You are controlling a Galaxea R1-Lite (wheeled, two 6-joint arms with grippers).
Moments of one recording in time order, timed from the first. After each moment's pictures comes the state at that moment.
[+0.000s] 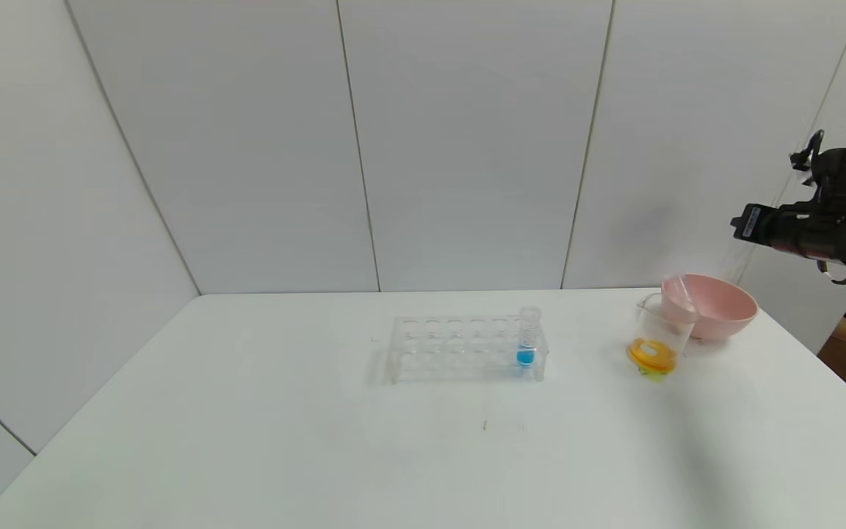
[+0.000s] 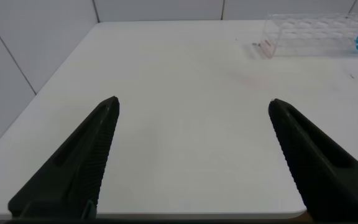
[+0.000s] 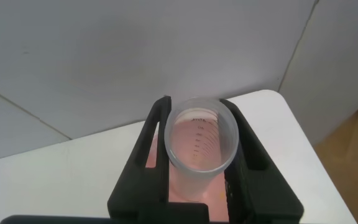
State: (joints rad) left arm 0.00 0.00 0.00 0.02 0.00 -0.02; right arm -0.20 2.15 -1.63 -0.23 0.03 0.19
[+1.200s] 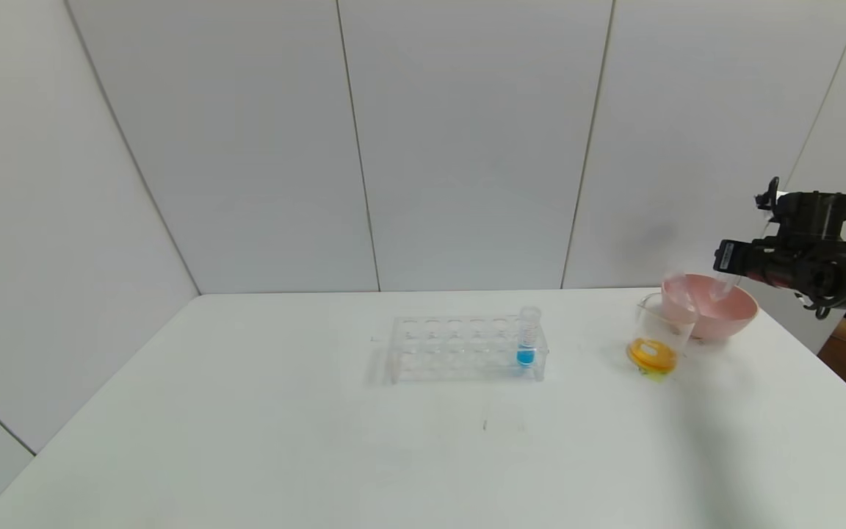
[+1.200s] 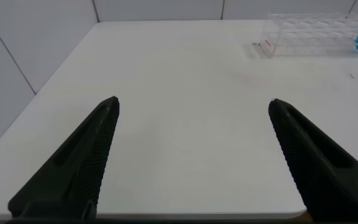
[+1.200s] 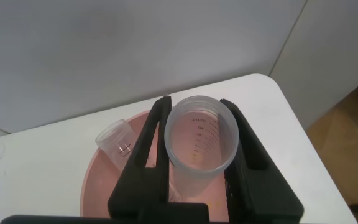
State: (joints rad) left arm 0.00 0.00 0.00 0.02 0.00 -0.02; right arm -0.21 2.30 -1.64 -0.32 -0.02 0.12
